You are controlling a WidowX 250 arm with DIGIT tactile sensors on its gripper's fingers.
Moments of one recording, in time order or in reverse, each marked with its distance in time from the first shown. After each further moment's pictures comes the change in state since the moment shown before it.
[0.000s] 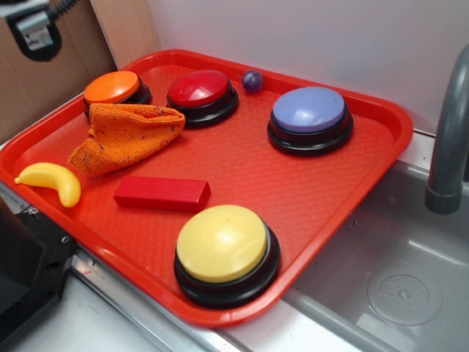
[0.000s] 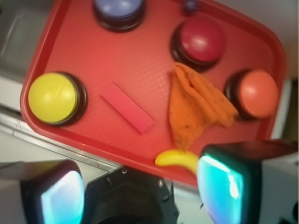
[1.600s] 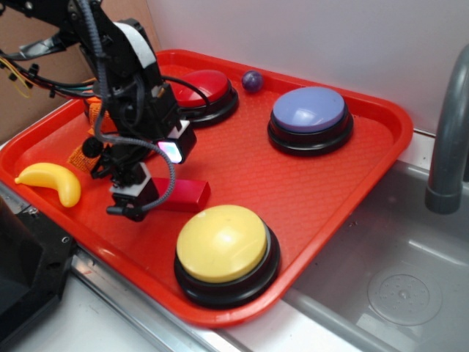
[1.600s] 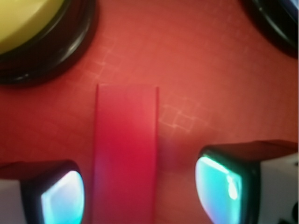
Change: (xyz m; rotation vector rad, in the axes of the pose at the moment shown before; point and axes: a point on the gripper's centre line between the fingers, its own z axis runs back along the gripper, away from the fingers) arm 0.033 -0.010 -0.159 -0.009 -0.101 -0.788
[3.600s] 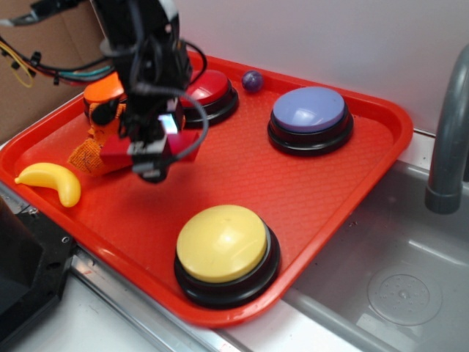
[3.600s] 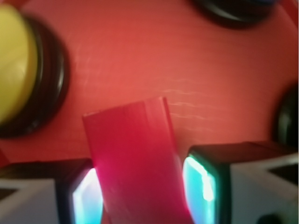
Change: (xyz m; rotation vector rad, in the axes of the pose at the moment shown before) arm 0.009 0.022 0.043 -0.020 0.092 0.442
